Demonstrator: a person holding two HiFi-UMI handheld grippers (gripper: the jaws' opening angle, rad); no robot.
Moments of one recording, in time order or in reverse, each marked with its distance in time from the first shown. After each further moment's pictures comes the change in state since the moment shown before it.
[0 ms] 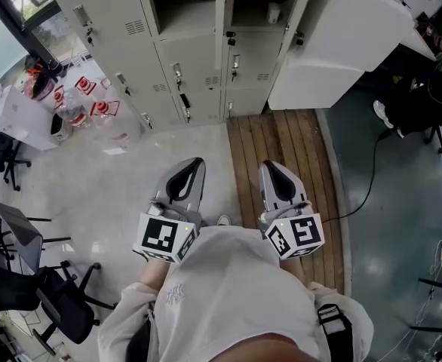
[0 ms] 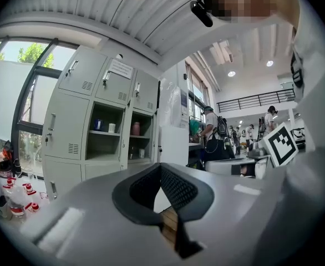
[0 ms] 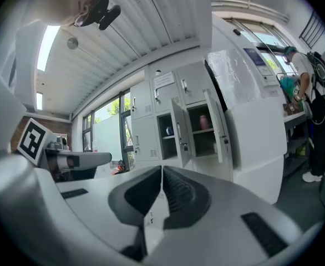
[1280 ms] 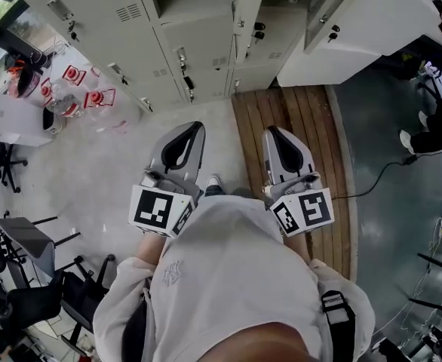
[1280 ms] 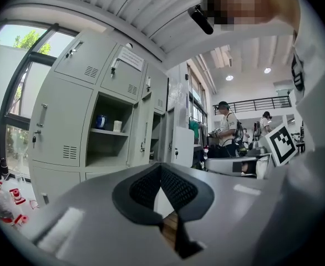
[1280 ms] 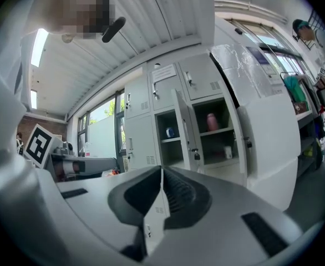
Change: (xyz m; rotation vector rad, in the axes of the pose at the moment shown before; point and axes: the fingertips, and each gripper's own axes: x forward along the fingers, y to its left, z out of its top) left arm 0.077 0.136 0.015 -0.031 0.004 -0.079; right arm 0.147 0.010 0.028 -0.009 -0.022 -0.020
